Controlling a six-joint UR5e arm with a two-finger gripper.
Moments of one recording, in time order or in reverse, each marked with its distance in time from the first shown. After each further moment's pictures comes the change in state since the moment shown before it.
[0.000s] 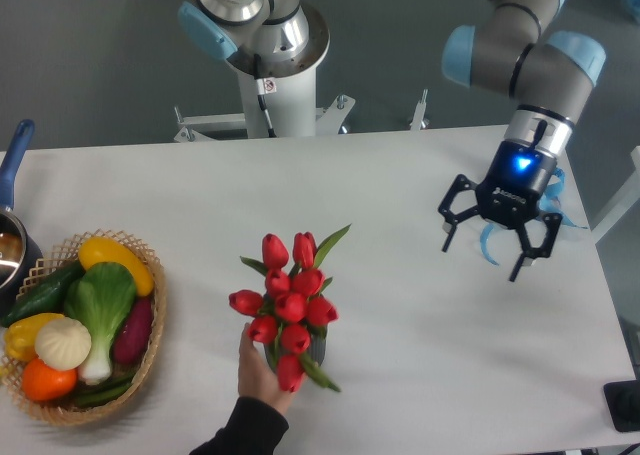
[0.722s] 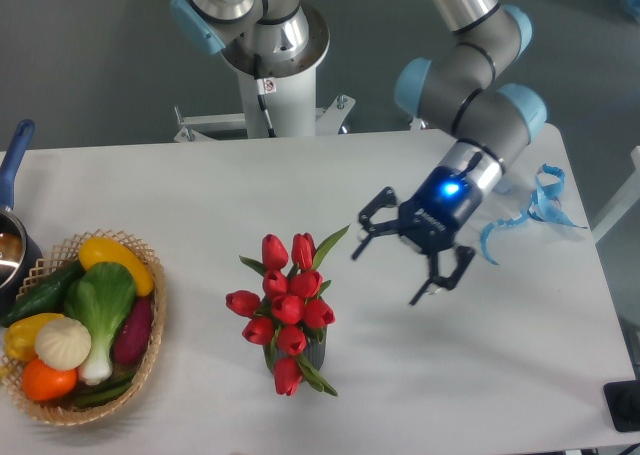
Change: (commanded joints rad) arm -0.029 -0.041 -0.129 0.005 -0.627 0.002
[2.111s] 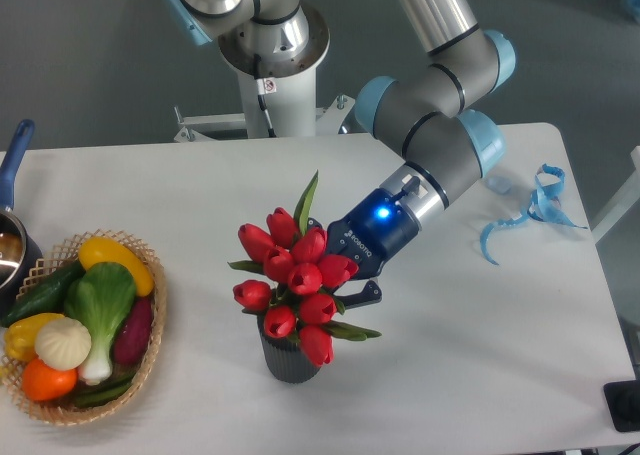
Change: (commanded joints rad) arm -0.275 -0.032 0.066 -0.002 -0.009 0.000
